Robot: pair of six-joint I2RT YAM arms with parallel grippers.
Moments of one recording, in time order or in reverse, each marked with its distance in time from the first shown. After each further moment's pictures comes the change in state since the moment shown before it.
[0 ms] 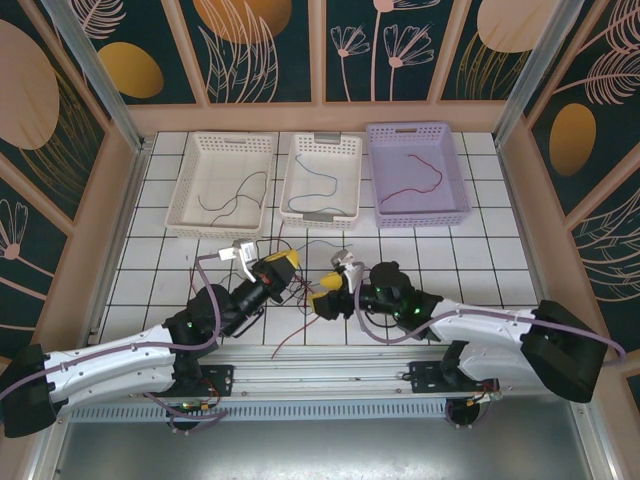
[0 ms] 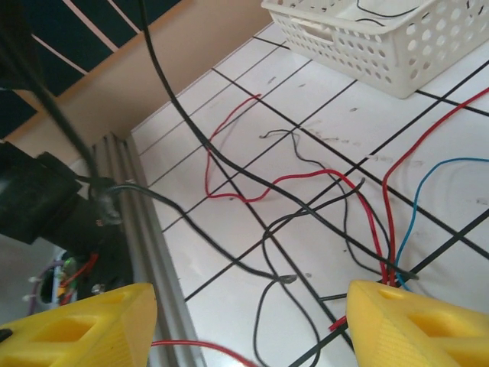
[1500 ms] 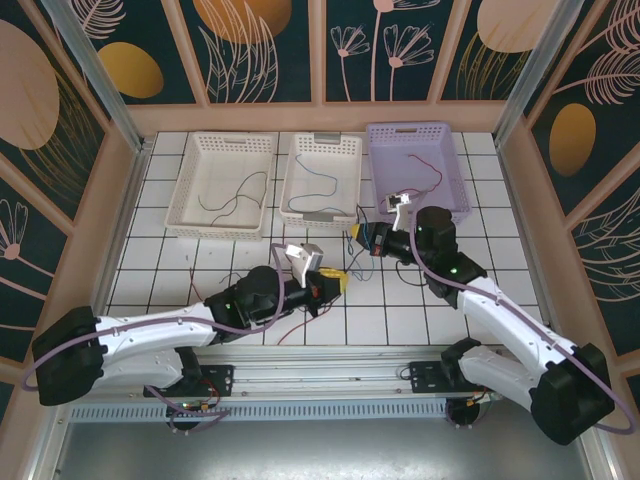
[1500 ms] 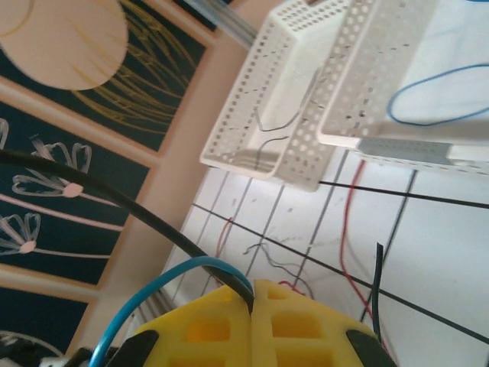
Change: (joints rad) left arm 0.000 0.376 0.167 0.002 0.431 0.215; right arm -0.484 -0.162 0.279 -0.437 -0.231 0.373
